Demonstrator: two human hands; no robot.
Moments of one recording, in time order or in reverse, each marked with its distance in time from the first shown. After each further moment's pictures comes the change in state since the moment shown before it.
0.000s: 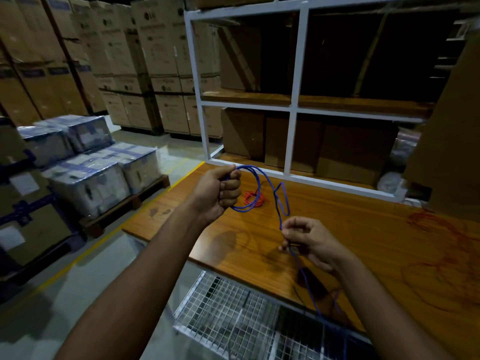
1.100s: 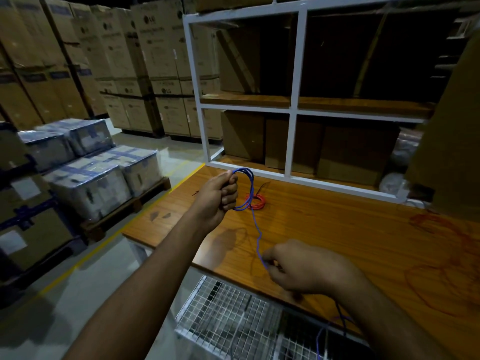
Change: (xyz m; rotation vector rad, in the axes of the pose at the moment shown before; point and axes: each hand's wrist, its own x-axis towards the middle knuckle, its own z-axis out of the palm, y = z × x) left_hand 0.017 -0.016 -0.016 0.151 0.082 0.202; right_hand -0.044 -0.045 0.067 -1.575 -0.307 -0.099
